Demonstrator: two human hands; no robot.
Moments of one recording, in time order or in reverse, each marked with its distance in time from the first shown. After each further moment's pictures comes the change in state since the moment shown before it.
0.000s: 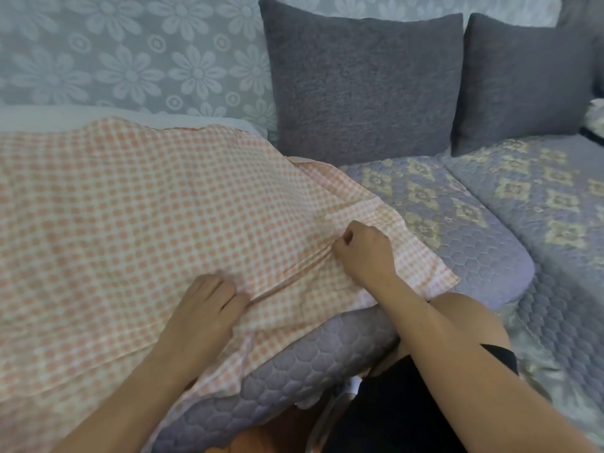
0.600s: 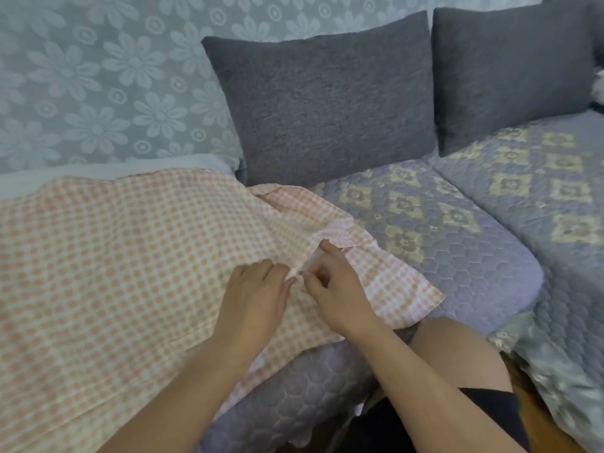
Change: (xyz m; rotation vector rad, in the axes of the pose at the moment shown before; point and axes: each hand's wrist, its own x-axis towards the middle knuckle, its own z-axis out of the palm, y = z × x) left_hand 0.144 0.078 0.020 -0.101 0.030 -0.237; right_hand -0.020 0.030 -0.010 0.734 -0.099 -0.128
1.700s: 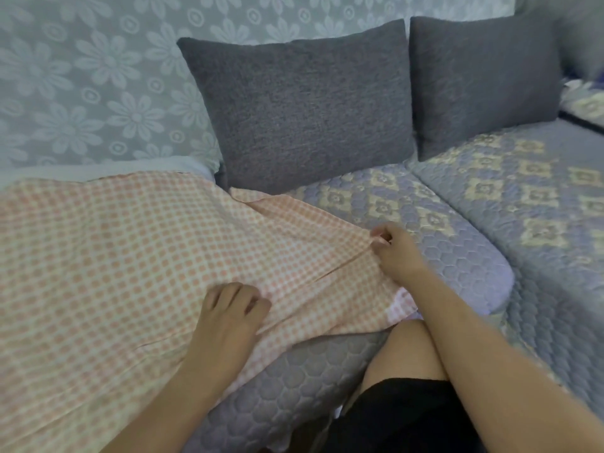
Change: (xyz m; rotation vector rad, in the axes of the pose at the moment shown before) left_hand -0.032 -0.004 0.013 0.201 -0.175 0.135; right_hand 0.064 0.076 -0.130 -0.267 0.163 0.372
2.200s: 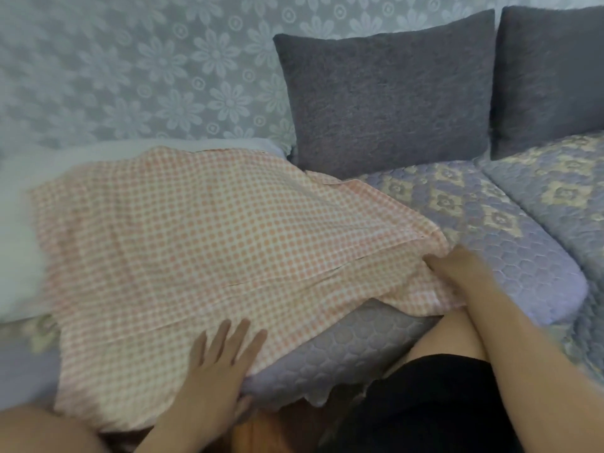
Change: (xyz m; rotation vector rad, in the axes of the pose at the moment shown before) left_hand -0.183 -0.005 -0.016 0.075 -0.483 -0.264; right_hand -0.035 0.008 -0.004 -0.367 -0.157 0.302
